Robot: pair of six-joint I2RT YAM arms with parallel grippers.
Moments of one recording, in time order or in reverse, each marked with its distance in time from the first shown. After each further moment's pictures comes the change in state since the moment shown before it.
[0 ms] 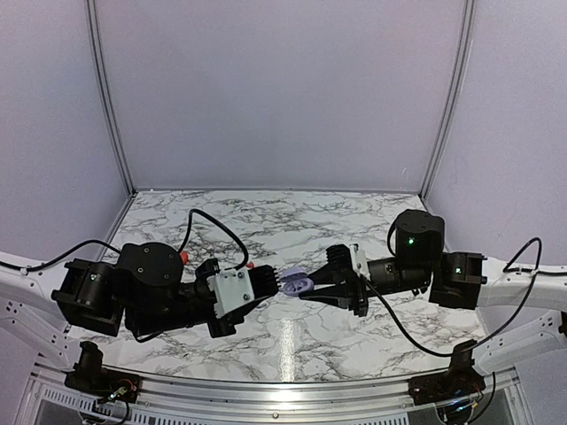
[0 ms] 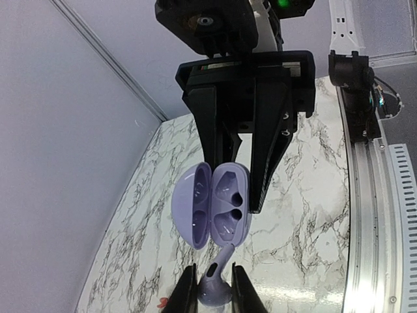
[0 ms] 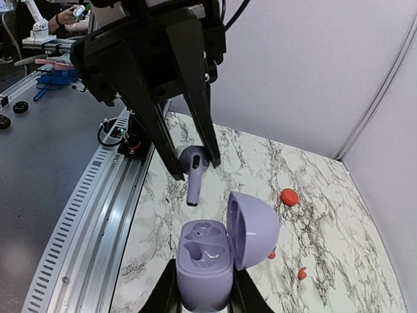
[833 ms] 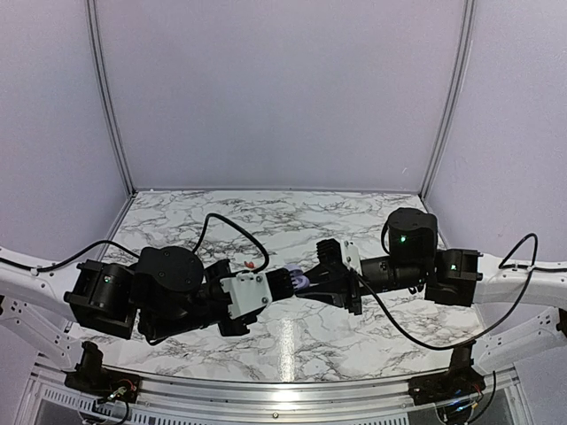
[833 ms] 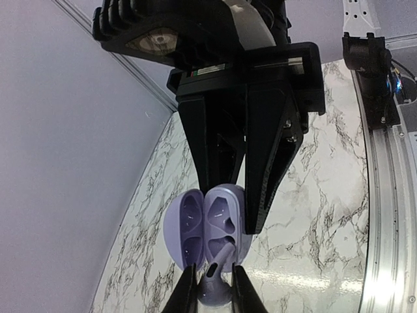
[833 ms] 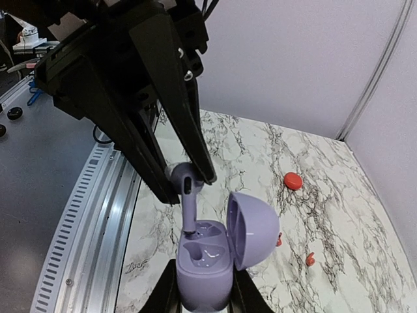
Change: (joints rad) left arm -0.006 0.079 0.049 -0.005 -0.081 0.044; right arm 0.000 0.042 0.037 -0.040 0.041 0.069
